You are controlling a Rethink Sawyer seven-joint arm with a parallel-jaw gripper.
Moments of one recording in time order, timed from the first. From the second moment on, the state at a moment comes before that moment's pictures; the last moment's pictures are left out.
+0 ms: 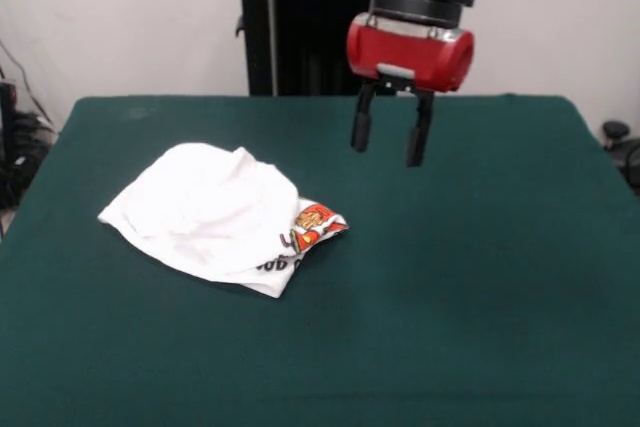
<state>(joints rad) 0.06 -0.68 -0.21 1.84 0.35 0.07 1.95</state>
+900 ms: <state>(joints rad) 0.11 -0.47 -0.20 1.84 0.40 -0.22 1.95</state>
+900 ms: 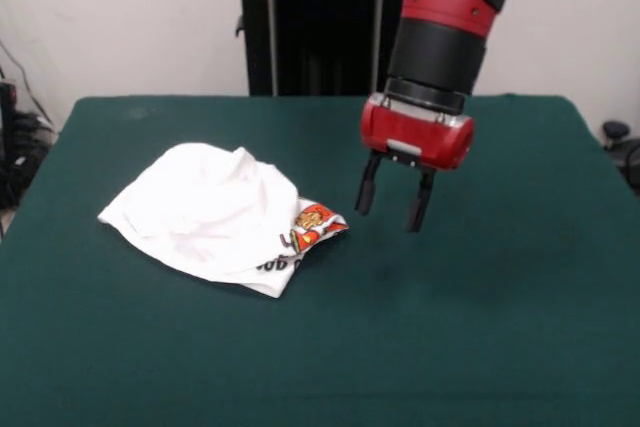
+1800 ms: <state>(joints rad) 0.37 -0.34 -0.37 1.93 0.69 -0.27 1.95</state>
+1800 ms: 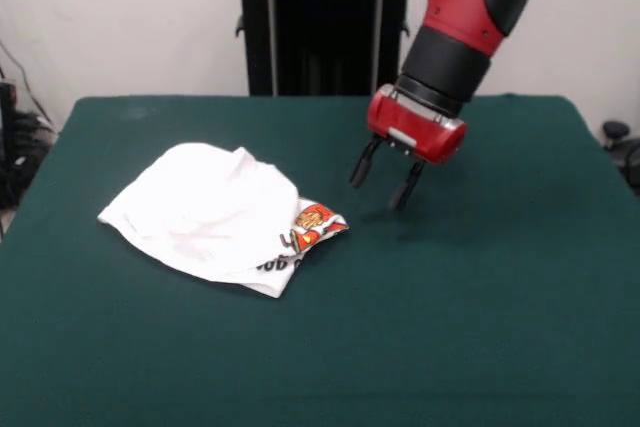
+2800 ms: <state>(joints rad) 0.53 -0.16 -0.43 1.96 1.05 -0.46 1.95</state>
